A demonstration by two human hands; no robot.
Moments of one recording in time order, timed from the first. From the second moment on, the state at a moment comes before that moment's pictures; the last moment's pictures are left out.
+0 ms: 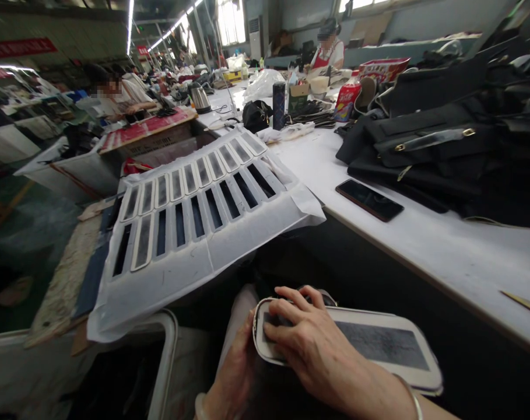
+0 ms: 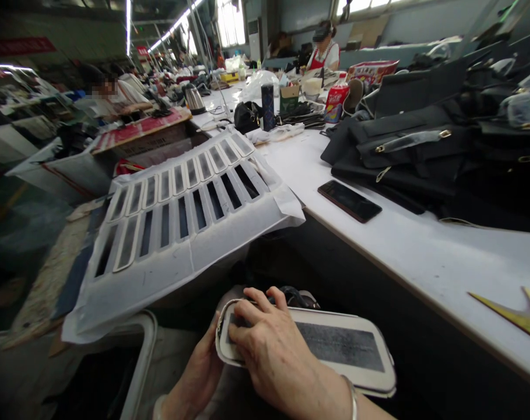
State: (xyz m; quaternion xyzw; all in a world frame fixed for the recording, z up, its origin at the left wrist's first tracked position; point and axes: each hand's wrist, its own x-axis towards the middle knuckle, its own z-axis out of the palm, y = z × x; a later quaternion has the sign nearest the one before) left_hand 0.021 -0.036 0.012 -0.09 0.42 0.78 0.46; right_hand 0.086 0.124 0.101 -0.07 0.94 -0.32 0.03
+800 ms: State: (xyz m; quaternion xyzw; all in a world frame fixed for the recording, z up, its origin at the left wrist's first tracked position) left_hand 0.015 -0.051 -0.007 0.00 0.37 0.79 0.49; right_hand 0.093 0.115 0.088 0.04 0.90 -0.44 0.03
